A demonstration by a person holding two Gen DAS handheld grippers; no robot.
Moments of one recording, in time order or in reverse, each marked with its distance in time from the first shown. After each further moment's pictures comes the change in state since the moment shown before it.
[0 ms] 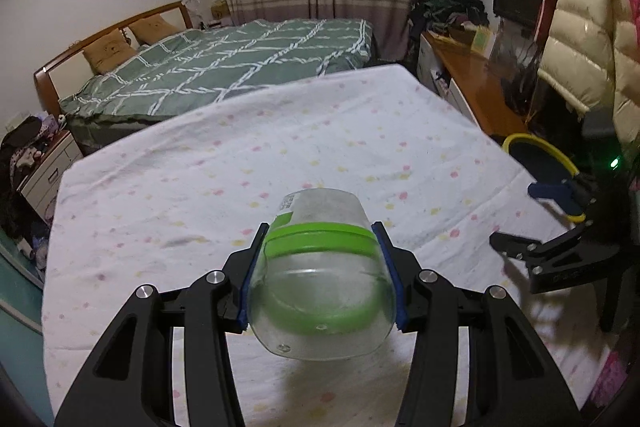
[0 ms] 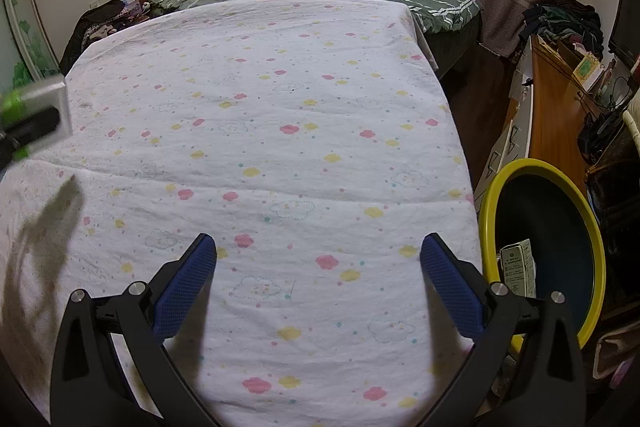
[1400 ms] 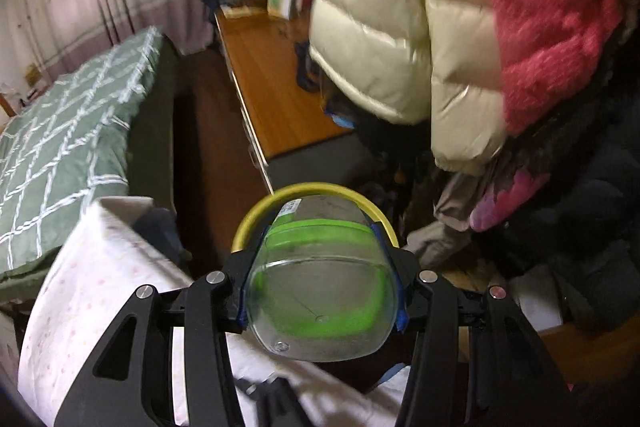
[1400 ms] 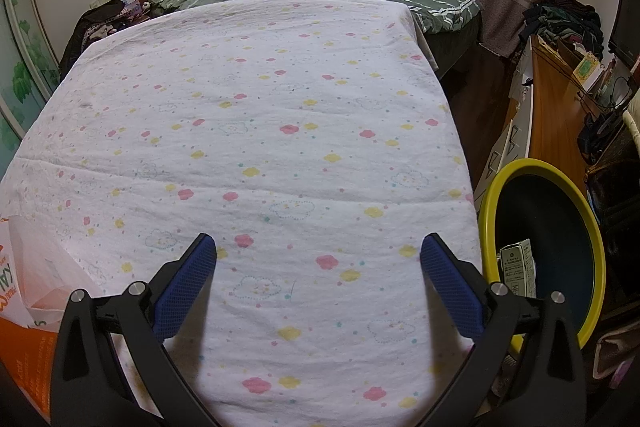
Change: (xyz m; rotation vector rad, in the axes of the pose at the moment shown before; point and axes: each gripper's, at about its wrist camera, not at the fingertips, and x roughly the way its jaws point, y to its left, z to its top) left arm 0.027 -0.380 0.192 0.466 0.187 -0.472; right arm 0.000 0.000 0.000 0.000 0.000 -0.001
